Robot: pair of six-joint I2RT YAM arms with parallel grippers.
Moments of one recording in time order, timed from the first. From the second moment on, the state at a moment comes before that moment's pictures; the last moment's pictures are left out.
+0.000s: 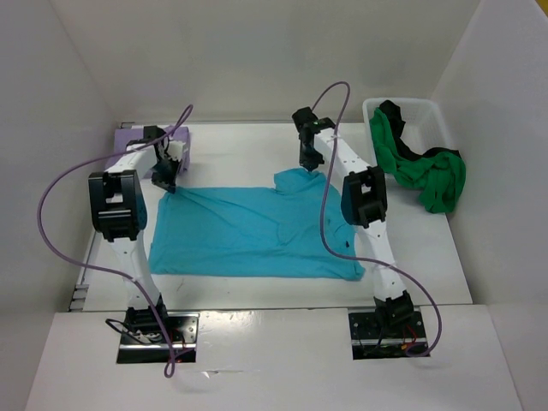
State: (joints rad) left arm 0.12 2.15 1.66 -0.75 0.12 0.32; right arm 0.37 2.58 2.43 -1.02 0.26 0.43
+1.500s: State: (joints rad) left arm -0.02 1.51 0.96 -0.60 -0.16 0.60; right arm 0.48 1.37 1.04 -0.83 0.25 0.82
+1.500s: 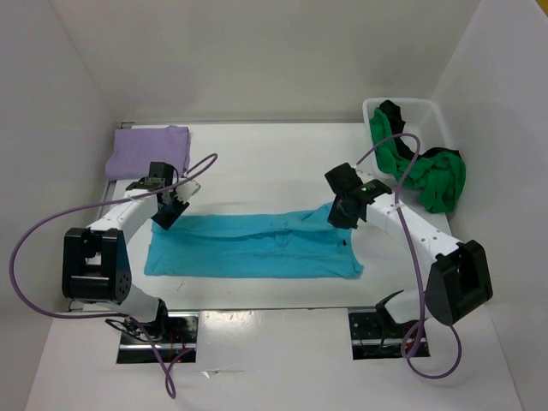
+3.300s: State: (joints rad) left arm 0.03 1.76 1.09 -0.81 -0.21 0.64; right arm 0.48 1.42 1.04 -0.82 0.23 0.80
